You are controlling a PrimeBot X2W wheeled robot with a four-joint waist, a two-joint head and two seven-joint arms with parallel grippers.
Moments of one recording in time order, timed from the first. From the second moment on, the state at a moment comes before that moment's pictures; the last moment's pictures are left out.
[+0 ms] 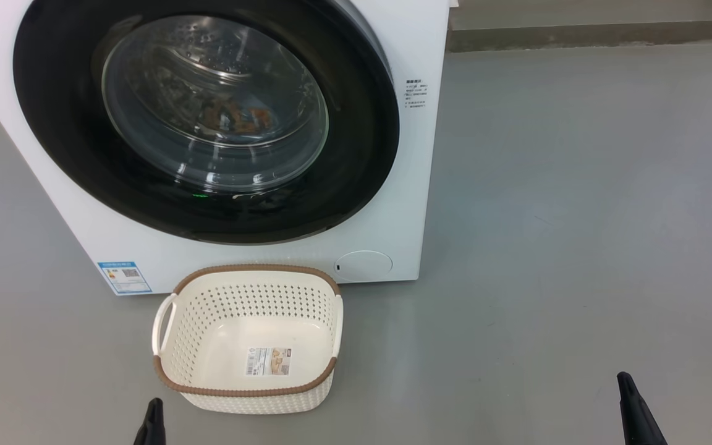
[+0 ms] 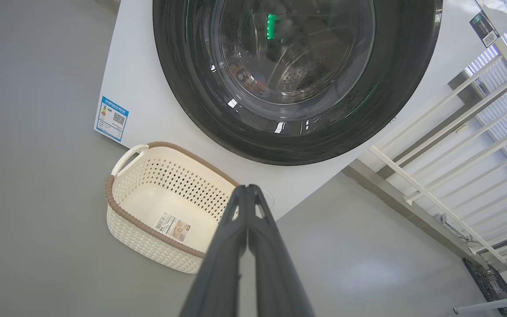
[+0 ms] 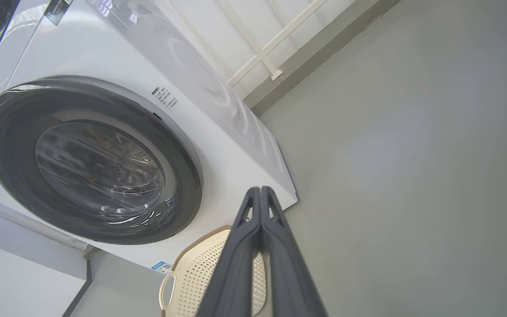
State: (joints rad) left arm 0.09 0.04 -0.07 0.21 -0.73 -0.09 -0.11; right arm 0.10 -0.04 -0.14 0.20 0.75 0.13 -0.11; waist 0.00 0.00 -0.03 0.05
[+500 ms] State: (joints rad) left arm 0.07 0.04 -0.04 0.22 -0.91 -0.09 -0.07; right arm 0.07 -0.04 -0.14 0.21 0.93 0.13 -0.06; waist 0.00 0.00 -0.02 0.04
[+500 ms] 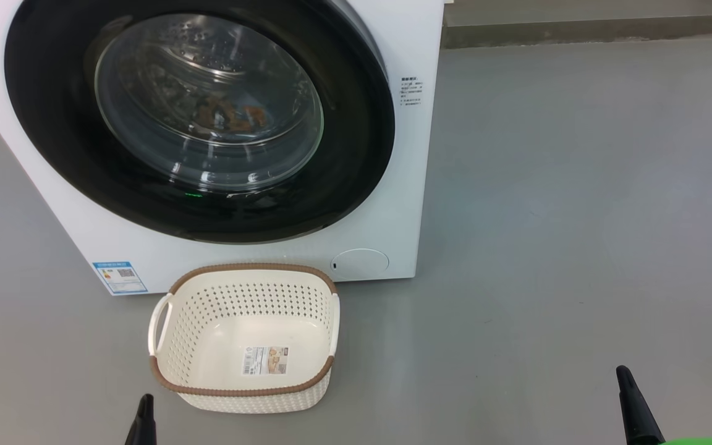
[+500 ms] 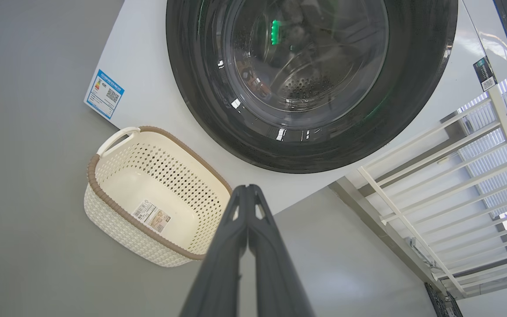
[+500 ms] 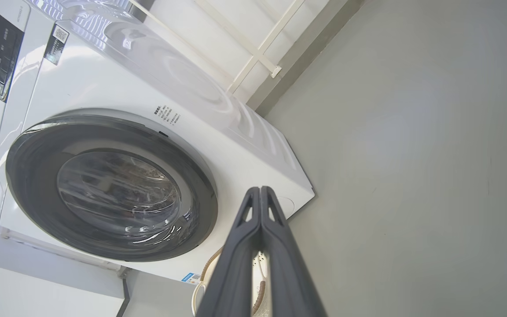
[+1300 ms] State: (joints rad) left arm 0.01 0.04 0.00 0.23 -1.19 -0.10 0.00; right arm 0.02 -0.04 -0.14 0.24 1.19 0.13 0.01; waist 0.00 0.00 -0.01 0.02
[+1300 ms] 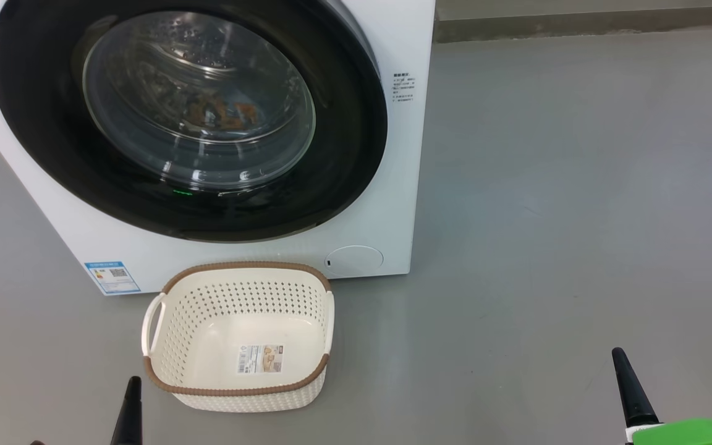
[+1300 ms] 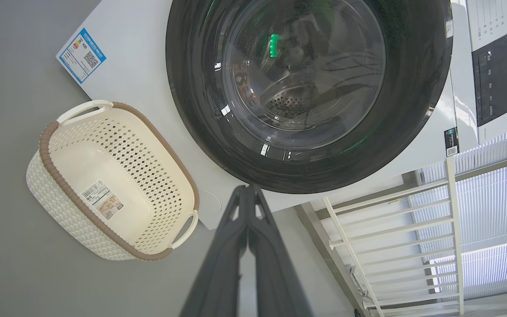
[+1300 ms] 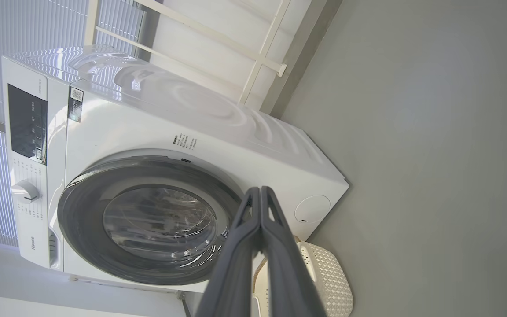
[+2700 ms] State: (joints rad) left arm -0.07 0.04 0.07 0.26 -1.61 -0.12 0.10; right arm -0.06 -0.04 -0.14 0.27 1.60 0.13 0.11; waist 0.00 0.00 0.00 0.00
